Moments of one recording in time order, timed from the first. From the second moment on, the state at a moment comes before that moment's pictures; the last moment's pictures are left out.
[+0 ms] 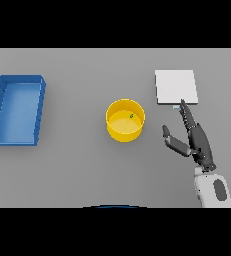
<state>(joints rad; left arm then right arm) -0.71 0.53 0.08 -0.92 -0.52 -0.01 0.61 0.02 -0.11 0.08 -1.59 0.15 0.05 -0.12</state>
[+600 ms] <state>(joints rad) -0.55 0.42 0.18 -1.19 -0.44 -0.21 0.61 0.03 -0.11 0.08 -1.62 0.14 0.05 -0.10</state>
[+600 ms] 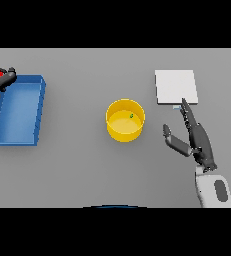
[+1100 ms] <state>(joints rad) -0.55 0.41 0.18 -1.21 -0.56 -0.34 0.61 0.03 -0.11 0.08 -1.60 0.18 0.03 -0.09</state>
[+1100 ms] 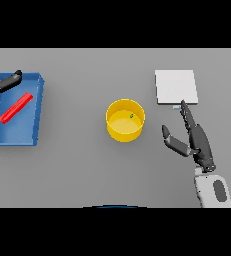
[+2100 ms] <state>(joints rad) -0.51 0.37 0.21 -1.29 -0.53 -0.28 0.56 -0.41 -0.39 0.42 -1.49 0.59 0.31 -0.10</state>
